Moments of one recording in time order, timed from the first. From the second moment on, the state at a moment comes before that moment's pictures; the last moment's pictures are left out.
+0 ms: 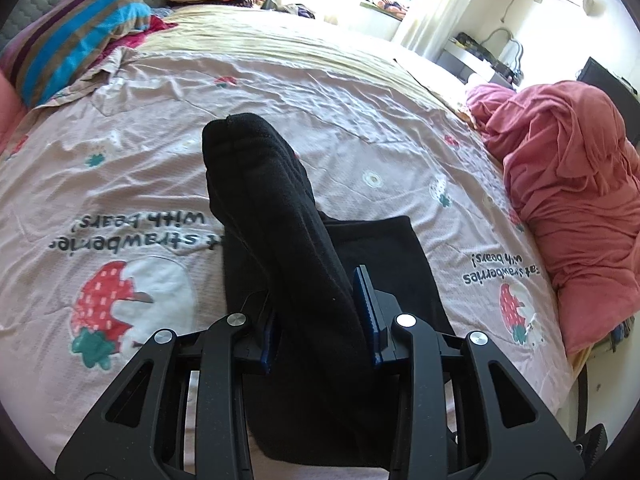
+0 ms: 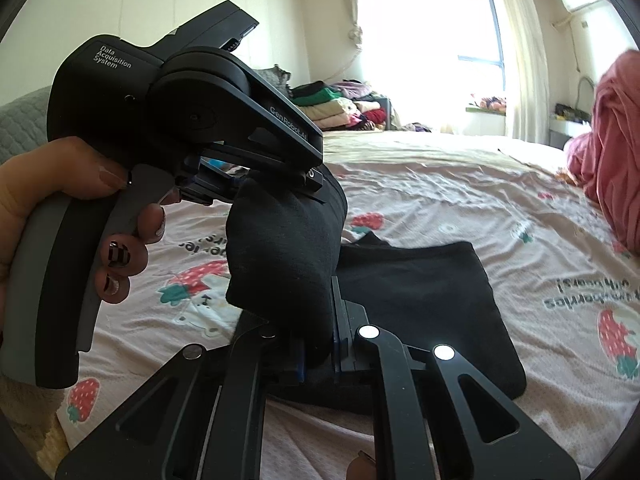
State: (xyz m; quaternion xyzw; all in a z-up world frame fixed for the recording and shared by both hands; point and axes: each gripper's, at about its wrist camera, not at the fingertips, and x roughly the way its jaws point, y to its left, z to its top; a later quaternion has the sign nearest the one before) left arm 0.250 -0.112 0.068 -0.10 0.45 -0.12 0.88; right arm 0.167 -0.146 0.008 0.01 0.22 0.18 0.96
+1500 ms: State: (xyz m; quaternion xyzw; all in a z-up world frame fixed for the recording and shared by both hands) left arm 0.223 -0.139 -0.008 -0.05 0.47 -0.11 0.87; right arm 0.189 -0.277 -0.061 0.29 0.36 0.12 0.88
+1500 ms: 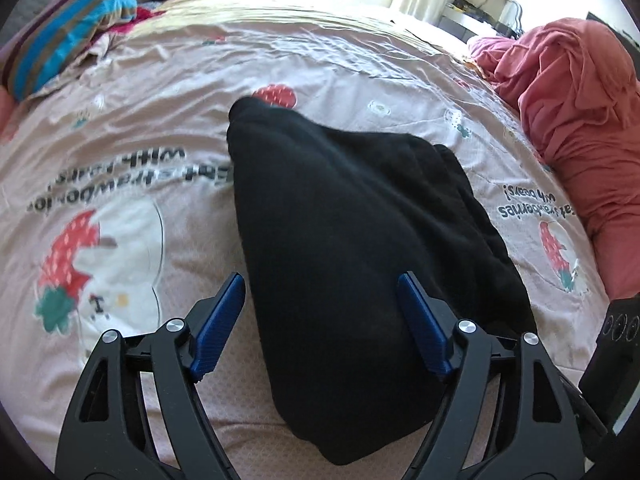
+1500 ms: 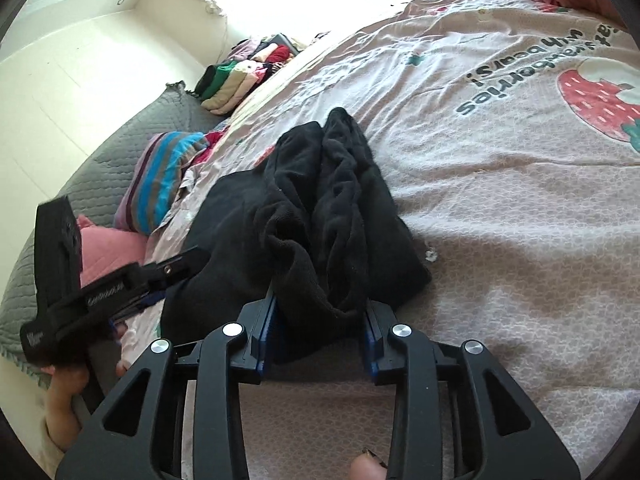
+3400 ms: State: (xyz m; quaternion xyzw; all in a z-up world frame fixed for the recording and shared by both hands) left arm 0.062 -0.070 0.066 -0.05 0.33 -0.11 0.94; right arm 0.065 -0.225 0.058 0.03 0.17 0.03 0.98
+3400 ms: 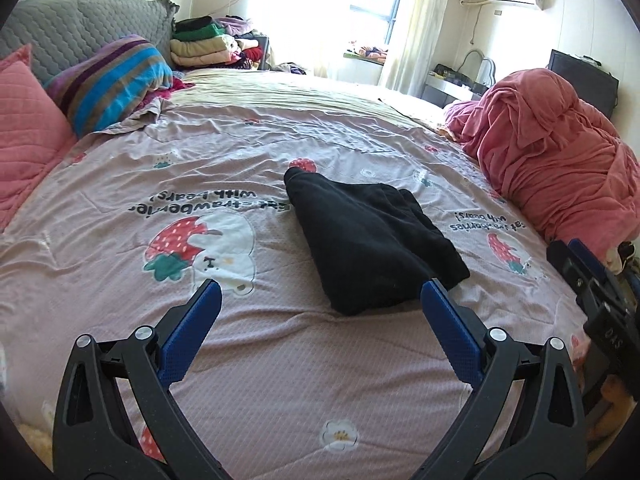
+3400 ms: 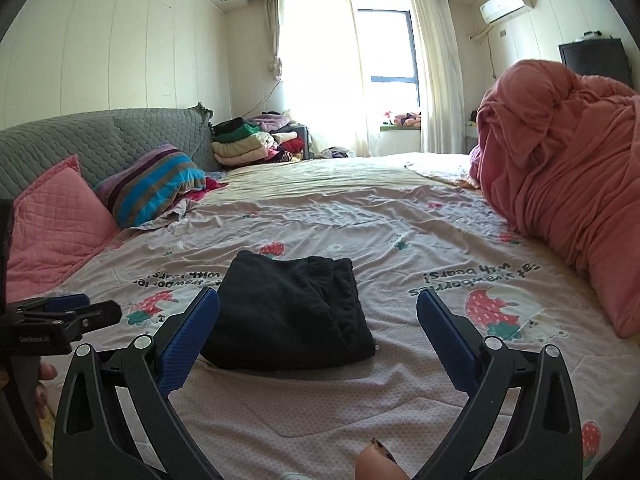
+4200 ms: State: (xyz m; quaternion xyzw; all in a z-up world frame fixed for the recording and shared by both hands) left arm 0.026 -0.051 0.011 -0.05 0.35 -0.08 0.93; right arm 0.040 -0.209 -0.004 0.00 0.23 0.01 0.97
